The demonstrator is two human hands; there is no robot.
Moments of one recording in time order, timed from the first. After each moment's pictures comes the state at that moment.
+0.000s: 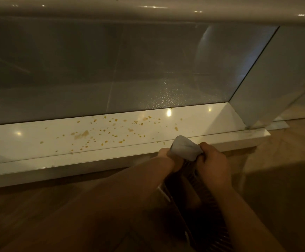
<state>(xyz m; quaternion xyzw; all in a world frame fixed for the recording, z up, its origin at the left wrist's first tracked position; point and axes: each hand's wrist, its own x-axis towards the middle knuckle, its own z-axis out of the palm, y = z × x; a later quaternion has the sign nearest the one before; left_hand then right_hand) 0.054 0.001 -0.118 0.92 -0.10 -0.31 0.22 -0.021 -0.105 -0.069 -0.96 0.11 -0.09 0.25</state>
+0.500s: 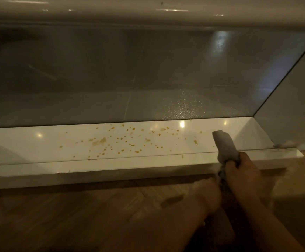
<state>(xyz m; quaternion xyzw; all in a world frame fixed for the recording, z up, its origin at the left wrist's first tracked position) 0.014 -0.025 -0.127 0.90 -0.23 -0.30 0.19 0.015 -0.111 -0.083 -0.89 0.23 -0.12 0.37</state>
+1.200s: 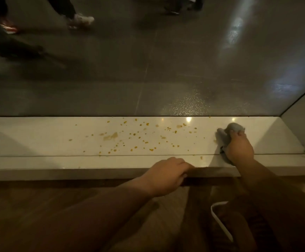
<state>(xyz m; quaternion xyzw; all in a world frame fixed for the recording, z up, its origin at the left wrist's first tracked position) 0.056 0.135 -0.121 0.91 -0.30 -0.12 0.24 0.152 -0.118 -0.162 -0.98 0.16 0.04 0.12</state>
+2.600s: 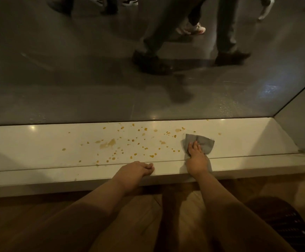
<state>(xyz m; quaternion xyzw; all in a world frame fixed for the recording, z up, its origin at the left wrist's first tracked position) 0.095 0.227 -0.181 0.95 -0.25 -0.19 0.07 0.141 -0.006 -0.215 -0.97 0.10 0.12 0.19</state>
